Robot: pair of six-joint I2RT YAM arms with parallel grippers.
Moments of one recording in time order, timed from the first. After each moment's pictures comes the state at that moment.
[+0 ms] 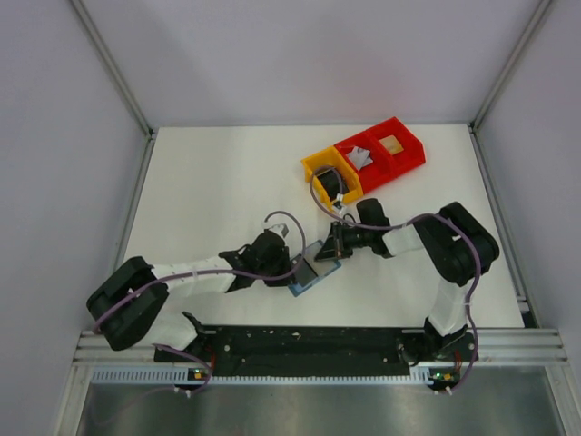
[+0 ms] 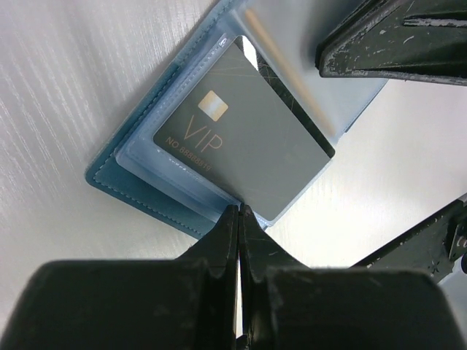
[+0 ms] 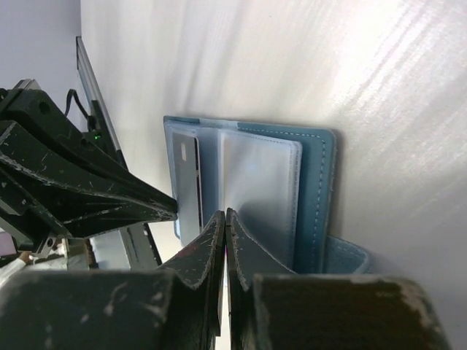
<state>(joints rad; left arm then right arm) -0.84 1.38 0.55 -0.05 0.08 -0.82 0.49 1.84 0.68 0.45 -0.84 0.60</state>
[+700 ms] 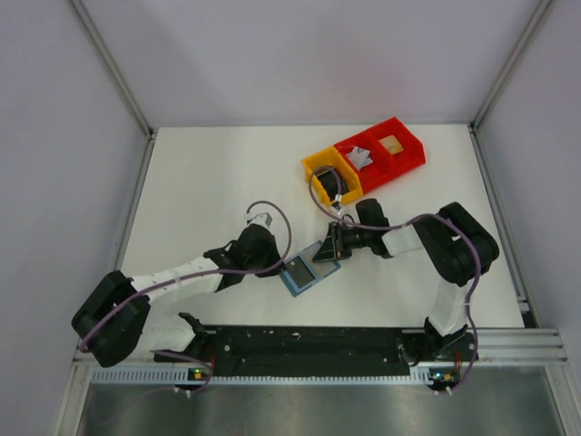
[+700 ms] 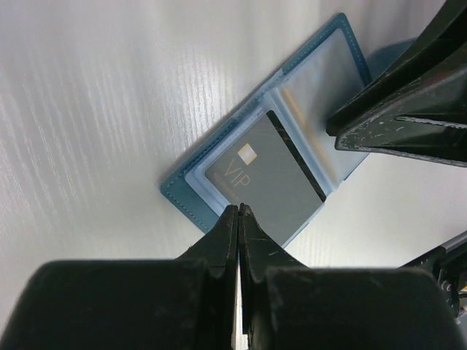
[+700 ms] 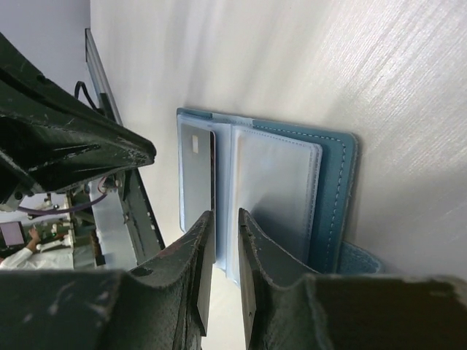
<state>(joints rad) -0.76 1.25 0.54 -0.09 0.00 -0.83 0.49 1.84 0.68 0.45 -0.87 0.60</state>
